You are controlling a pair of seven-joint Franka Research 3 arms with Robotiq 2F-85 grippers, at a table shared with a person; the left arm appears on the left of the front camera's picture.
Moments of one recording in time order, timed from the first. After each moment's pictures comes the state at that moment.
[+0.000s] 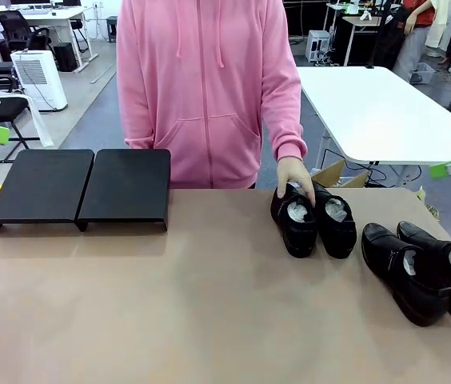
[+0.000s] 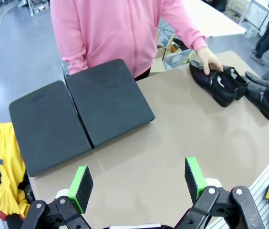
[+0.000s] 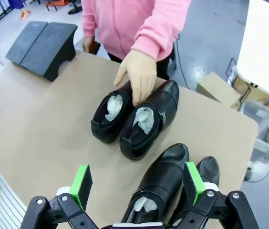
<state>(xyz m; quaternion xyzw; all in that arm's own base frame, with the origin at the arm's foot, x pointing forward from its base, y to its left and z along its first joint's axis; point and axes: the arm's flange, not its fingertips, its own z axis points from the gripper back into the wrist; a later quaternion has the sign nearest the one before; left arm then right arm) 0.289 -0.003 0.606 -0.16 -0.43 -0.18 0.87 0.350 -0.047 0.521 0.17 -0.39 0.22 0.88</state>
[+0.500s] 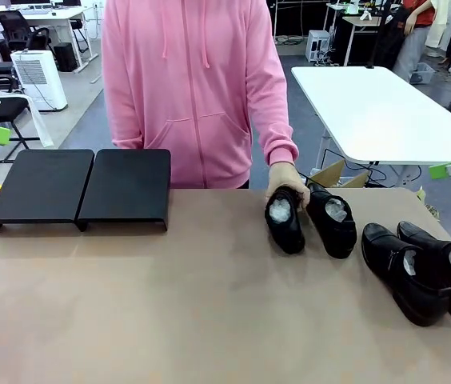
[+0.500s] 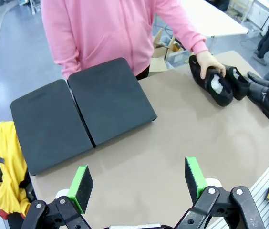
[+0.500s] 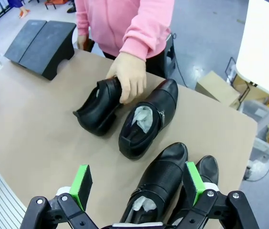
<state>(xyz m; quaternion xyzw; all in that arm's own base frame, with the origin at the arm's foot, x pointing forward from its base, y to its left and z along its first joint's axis) 0.289 -0.003 0.607 -0.15 -0.43 -0.18 0.87 0.349 -0.048 0.522 0.16 -0.39 0.22 0.88</state>
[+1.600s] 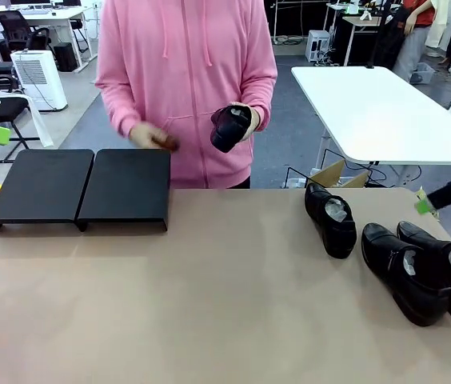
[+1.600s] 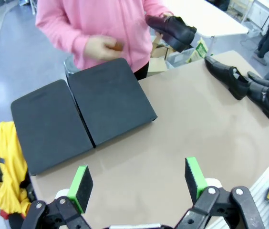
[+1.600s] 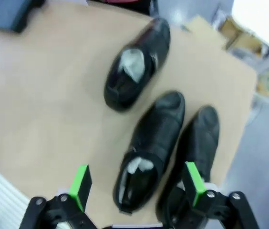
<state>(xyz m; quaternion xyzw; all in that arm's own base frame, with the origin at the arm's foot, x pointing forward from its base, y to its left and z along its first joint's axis) 0.289 -0.004 0.608 -0.15 -0.43 -0.18 0.87 0.358 -0.006 0.489 0.05 -0.23 0.21 0.95</state>
